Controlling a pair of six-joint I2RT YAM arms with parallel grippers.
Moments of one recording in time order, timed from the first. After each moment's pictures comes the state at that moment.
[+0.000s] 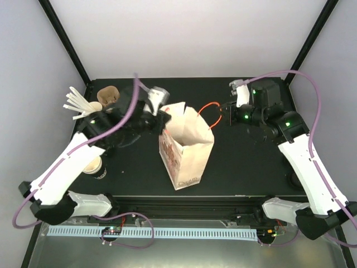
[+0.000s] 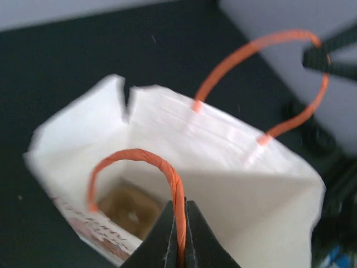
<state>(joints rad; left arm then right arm) -0.84 1.29 1.63 -1.03 0.01 -0.35 0.44 1.18 1.45 -0.89 -0.38 0.24</state>
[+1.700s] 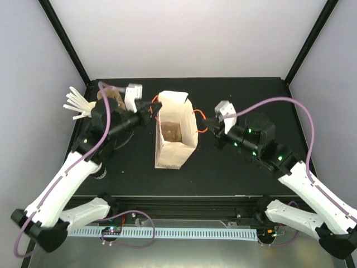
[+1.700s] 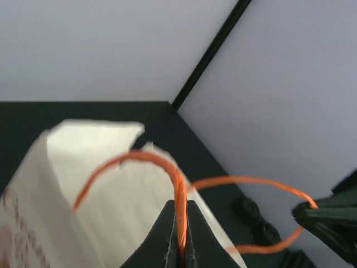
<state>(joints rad) -0.52 0.93 1.08 -0.33 0.29 -0.51 0.75 0.88 0.99 -0.36 -0.16 -0.01</state>
